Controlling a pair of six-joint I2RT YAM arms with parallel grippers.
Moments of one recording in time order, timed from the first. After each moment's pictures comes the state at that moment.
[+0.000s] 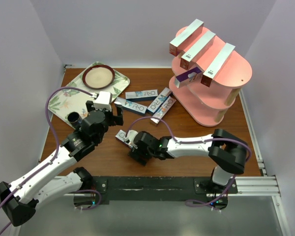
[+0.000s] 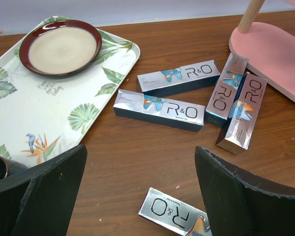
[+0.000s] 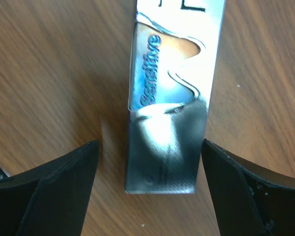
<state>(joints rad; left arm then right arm) -0.73 0.83 0.77 -0.23 -0.56 -0.19 1.18 1.68 0.93 -0.18 0.16 0.05</state>
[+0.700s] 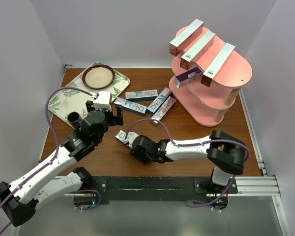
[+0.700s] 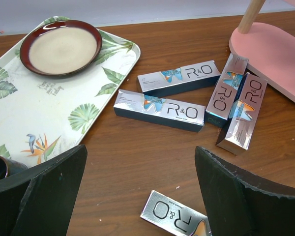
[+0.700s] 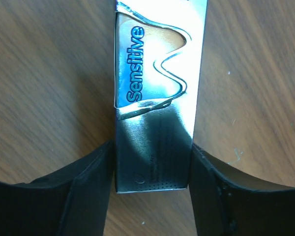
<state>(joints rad) -0.73 0.83 0.77 -0.23 -0.57 -0.19 1.23 1.70 0.92 -0.20 0.30 0.09</state>
